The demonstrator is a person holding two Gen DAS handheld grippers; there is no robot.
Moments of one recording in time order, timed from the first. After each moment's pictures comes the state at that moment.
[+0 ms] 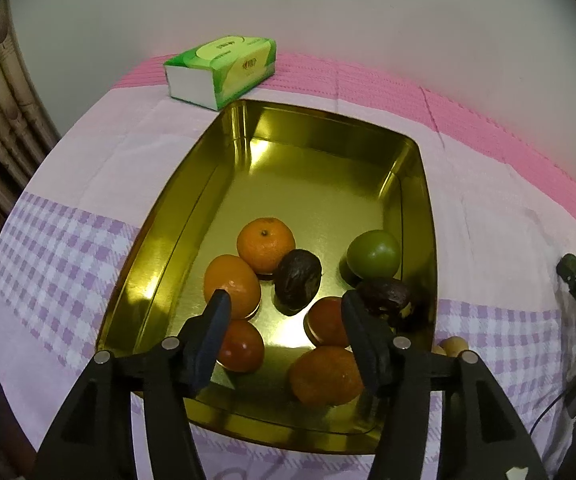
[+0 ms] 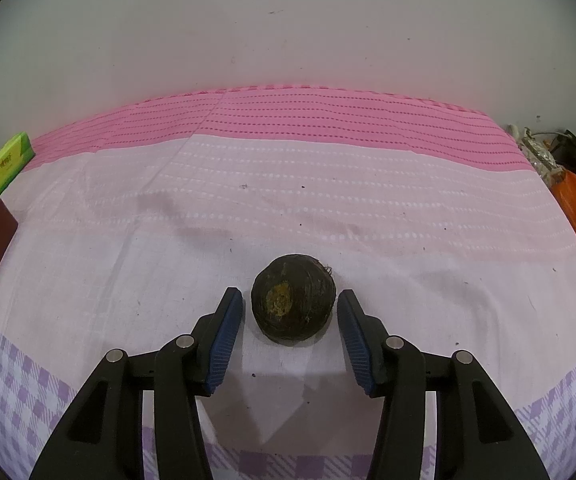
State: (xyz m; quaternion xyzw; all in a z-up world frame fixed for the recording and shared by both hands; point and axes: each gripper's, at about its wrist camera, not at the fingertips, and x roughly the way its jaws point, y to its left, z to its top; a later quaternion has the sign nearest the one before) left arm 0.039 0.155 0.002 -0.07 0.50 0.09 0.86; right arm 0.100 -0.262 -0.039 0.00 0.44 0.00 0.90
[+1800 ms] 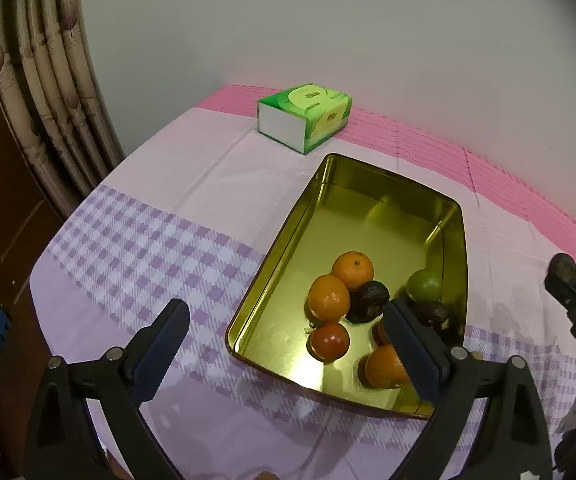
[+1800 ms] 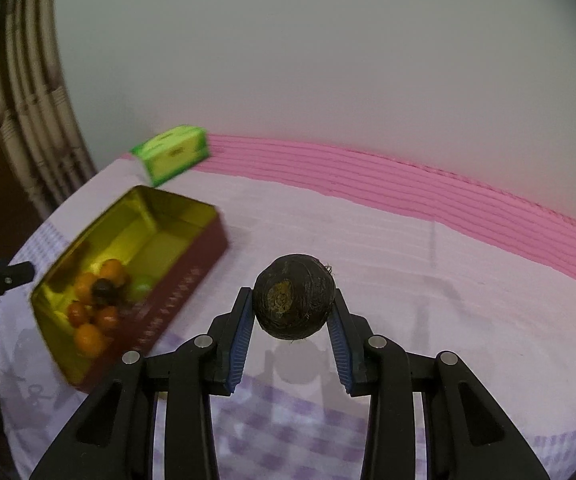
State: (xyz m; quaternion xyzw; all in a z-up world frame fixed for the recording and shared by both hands) left arm -0.008 0.204 0.051 -0.10 0.45 0.17 0.87; right arm 0.057 -0.067 0.050 -0.04 0.38 0.21 0.90
